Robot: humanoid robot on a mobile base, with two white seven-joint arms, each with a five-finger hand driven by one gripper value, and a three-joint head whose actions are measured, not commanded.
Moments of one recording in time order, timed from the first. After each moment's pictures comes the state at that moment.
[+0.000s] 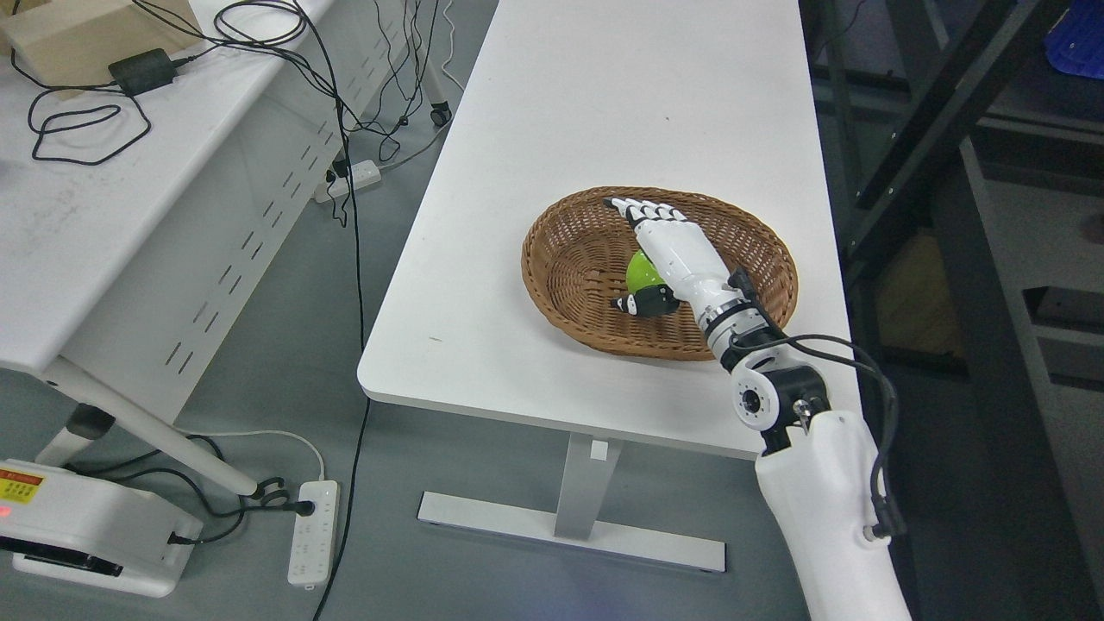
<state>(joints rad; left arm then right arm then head) 0.05 0.00 0.10 -0.05 -0.06 0.00 -0.21 -0.39 -0.05 0.27 -1.39 1.02 -0.15 0.26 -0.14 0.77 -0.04</state>
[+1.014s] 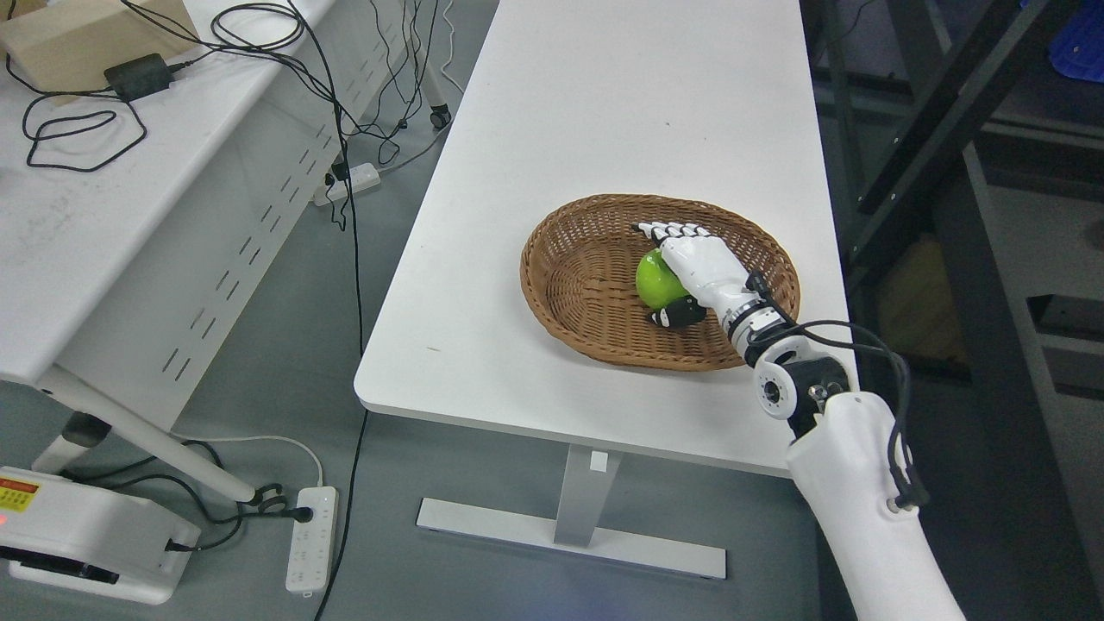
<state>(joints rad) 0.05 0.00 0.10 -0.05 -0.06 0.00 -0.21 -0.46 -0.16 0.35 -1.24 1.03 -0.14 0.26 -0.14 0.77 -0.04</state>
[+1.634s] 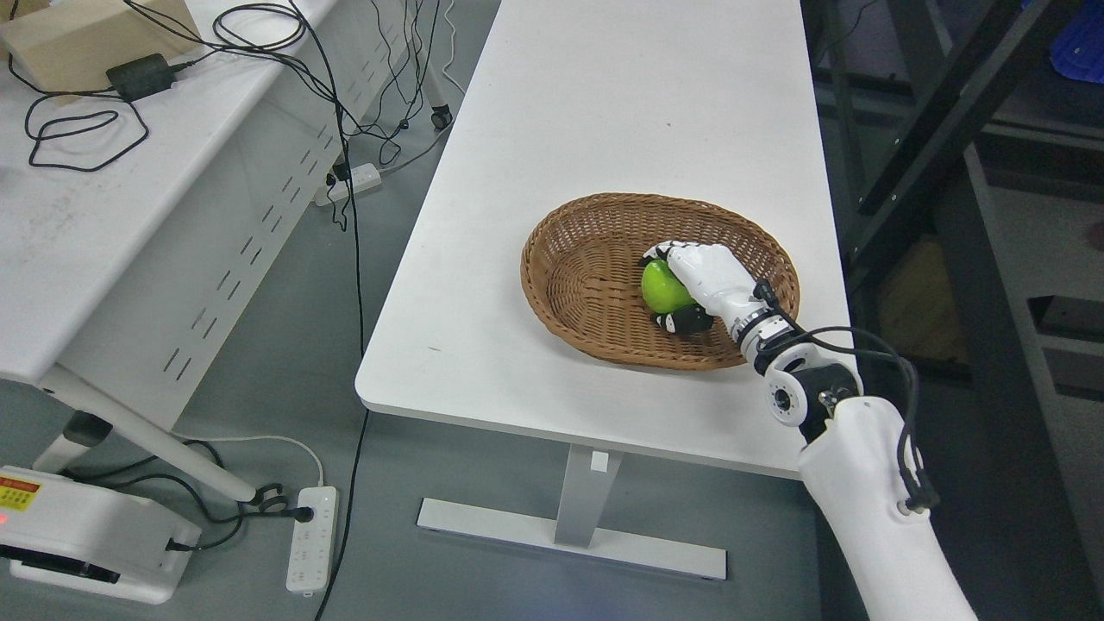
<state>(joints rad) 0.05 0.00 0.10 -0.05 -0.06 0.00 -0.21 -0.45 -0.19 0.34 -1.21 1.00 -0.17 0.25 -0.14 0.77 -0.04</state>
